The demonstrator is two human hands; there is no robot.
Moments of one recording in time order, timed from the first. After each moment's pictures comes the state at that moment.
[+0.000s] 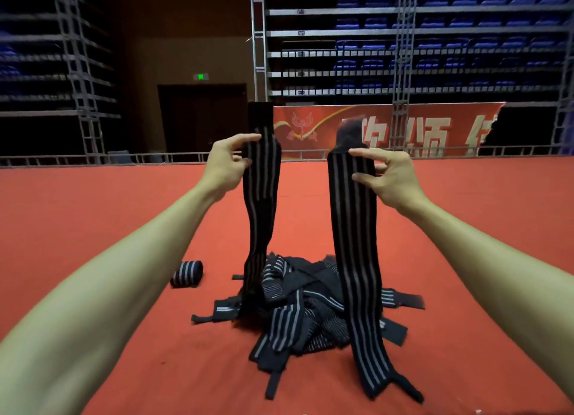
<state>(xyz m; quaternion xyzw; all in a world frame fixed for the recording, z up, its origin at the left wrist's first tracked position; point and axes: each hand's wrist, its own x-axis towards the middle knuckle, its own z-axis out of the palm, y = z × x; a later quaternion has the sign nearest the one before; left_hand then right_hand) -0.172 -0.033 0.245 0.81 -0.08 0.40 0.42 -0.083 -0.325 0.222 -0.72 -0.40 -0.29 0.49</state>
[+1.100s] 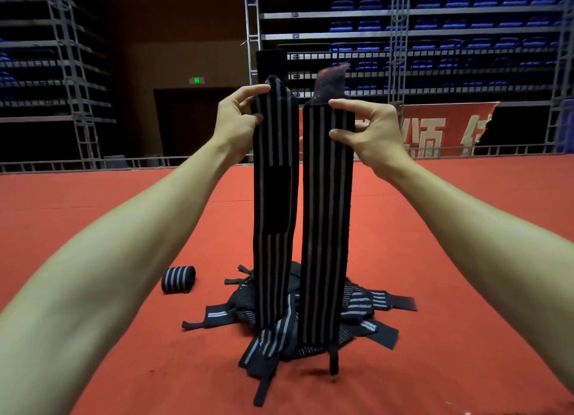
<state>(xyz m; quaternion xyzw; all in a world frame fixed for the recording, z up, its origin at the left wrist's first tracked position) -0.148 -0.082 0.312 0.68 -0.16 0.39 0.59 -0.107 -0.316 0.288 -0.65 -0.42 -0.27 0.57</state>
